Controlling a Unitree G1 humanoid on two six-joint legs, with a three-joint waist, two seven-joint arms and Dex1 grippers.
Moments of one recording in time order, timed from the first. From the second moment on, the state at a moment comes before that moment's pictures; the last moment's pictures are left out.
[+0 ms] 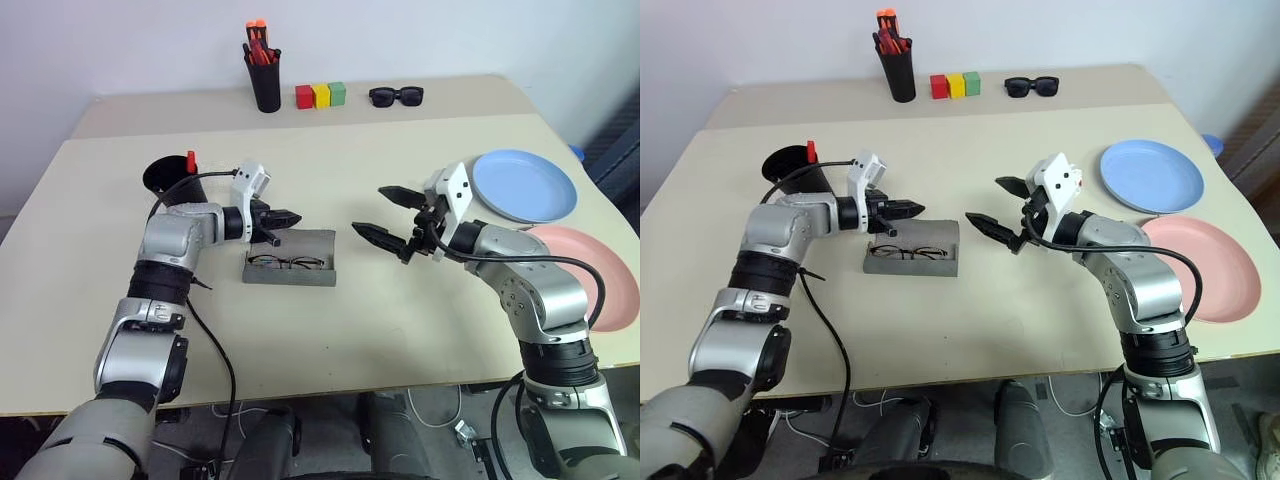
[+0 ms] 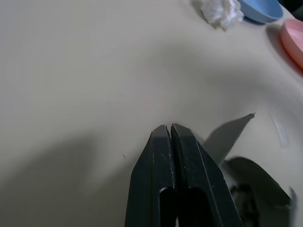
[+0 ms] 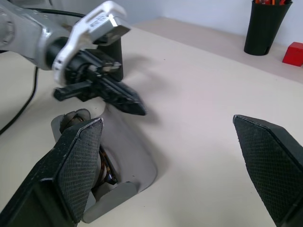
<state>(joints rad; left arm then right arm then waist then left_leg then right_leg) -0.82 0.43 -0.03 0.37 -0.30 0.85 -0.93 -0.48 -0.49 -0.02 -0.21 0.44 0.57 0.76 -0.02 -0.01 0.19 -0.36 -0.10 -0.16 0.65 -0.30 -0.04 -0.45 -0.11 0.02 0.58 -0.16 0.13</state>
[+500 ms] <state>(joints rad) -0.57 0.49 0.00 -0.04 -0.40 0.99 -0.80 -0.50 -0.50 -0.02 -0.15 0.40 0.51 0.75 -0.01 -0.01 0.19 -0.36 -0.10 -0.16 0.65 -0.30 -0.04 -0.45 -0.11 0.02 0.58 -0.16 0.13</state>
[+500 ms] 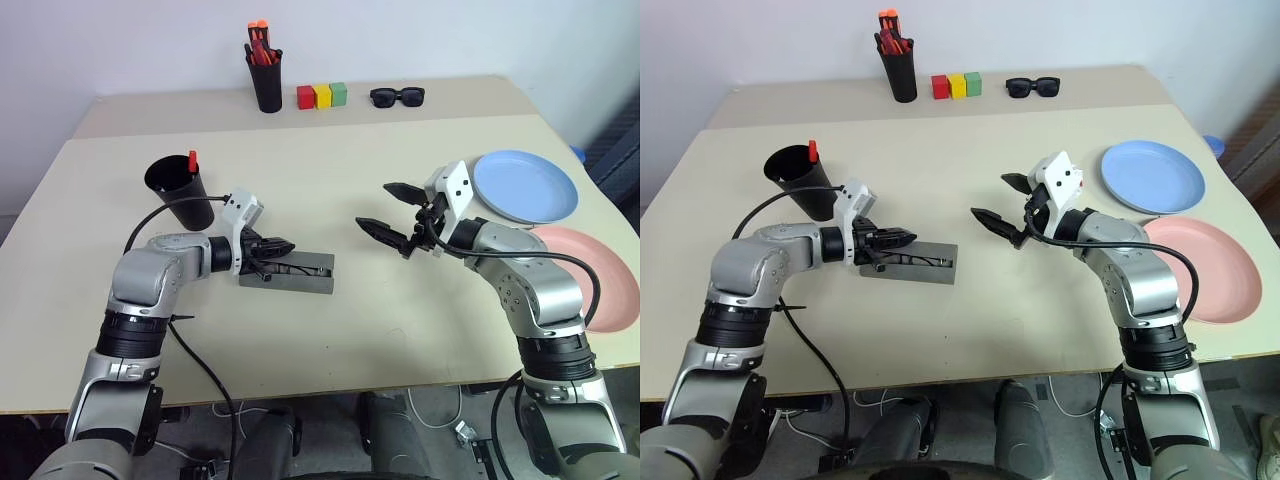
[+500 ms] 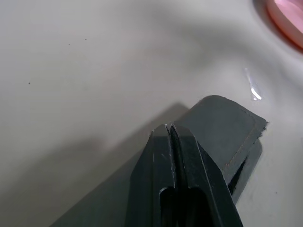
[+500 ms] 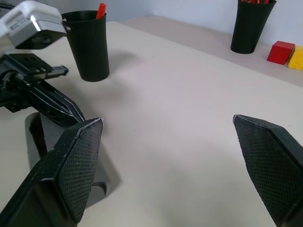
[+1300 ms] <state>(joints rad) -0.42 0.60 0.02 -0.28 -0.51 1.11 -0.71 -0.52 -0.49 -0.01 -0.12 0.39 0.51 0.74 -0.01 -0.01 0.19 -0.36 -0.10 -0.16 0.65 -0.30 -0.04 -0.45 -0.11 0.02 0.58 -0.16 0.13</state>
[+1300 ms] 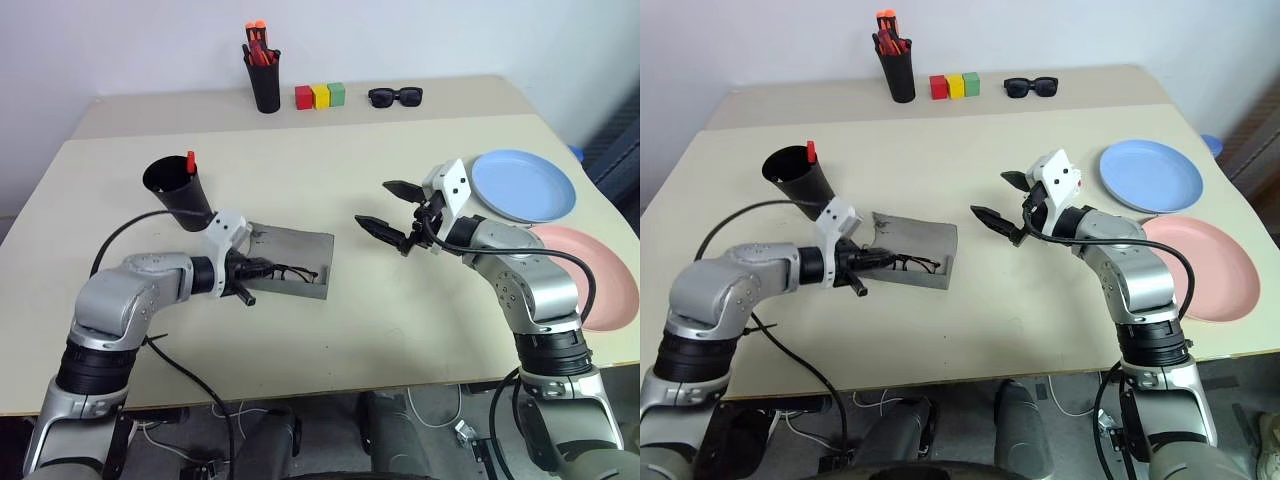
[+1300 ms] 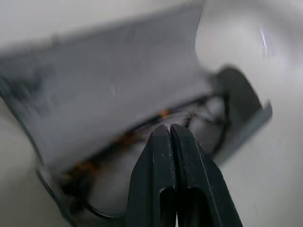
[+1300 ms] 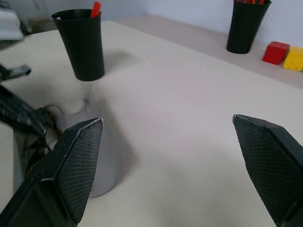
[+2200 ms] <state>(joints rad) -0.82 0.33 -0.02 0.37 -0.34 0.77 -0.58 -0.53 -0.48 0.03 -0.11 0.37 0.49 0.73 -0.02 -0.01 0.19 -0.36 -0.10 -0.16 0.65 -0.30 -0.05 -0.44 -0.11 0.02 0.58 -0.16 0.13</state>
